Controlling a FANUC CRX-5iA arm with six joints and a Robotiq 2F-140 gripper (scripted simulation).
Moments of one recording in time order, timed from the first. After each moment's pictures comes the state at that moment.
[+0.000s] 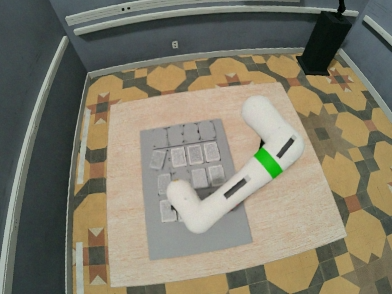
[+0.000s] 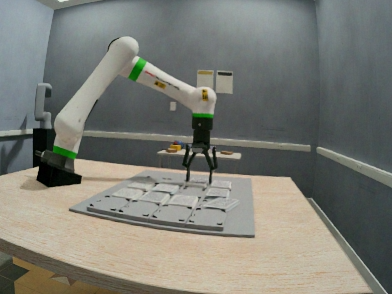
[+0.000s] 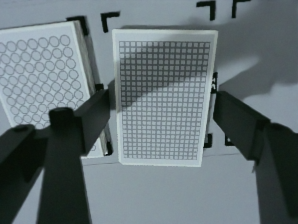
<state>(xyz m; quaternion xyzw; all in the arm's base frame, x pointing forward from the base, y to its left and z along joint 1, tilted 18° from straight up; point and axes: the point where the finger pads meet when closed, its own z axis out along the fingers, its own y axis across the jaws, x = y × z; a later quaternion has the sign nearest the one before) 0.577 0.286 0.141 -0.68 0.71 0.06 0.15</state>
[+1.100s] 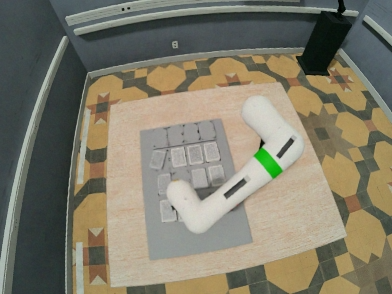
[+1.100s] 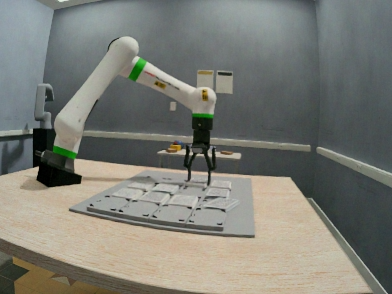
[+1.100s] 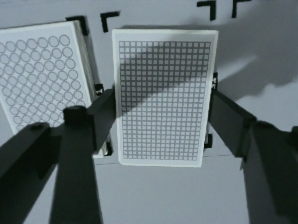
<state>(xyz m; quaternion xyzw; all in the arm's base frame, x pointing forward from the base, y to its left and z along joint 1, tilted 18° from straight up) 0.578 0.286 0.140 -0.68 0.71 0.06 0.15</state>
